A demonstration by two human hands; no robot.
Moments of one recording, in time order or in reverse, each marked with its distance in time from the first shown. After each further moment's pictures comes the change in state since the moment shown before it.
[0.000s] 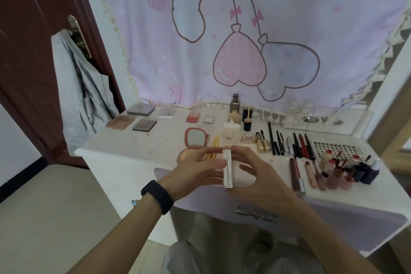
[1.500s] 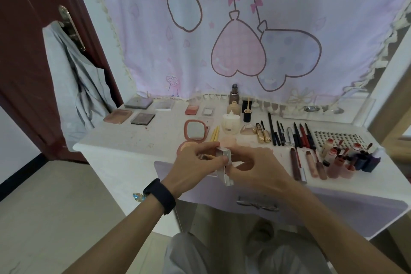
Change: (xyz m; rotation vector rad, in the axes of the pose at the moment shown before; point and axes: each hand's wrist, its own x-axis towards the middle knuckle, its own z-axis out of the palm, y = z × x) left_hand 0.002 -0.015 0.001 0.389 0.292 0.235; right_hand 0.009 -0.007 0.003 0.044 -0.019 0.068
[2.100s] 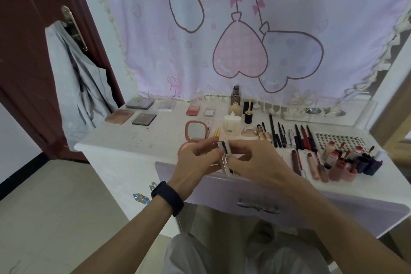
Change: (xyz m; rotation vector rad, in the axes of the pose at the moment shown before) left_hand -0.003 0.009 0.010 -0.356 0.093 -0.076; right_hand 0.016 -0.009 -0.007 -0.167 0.044 0.034
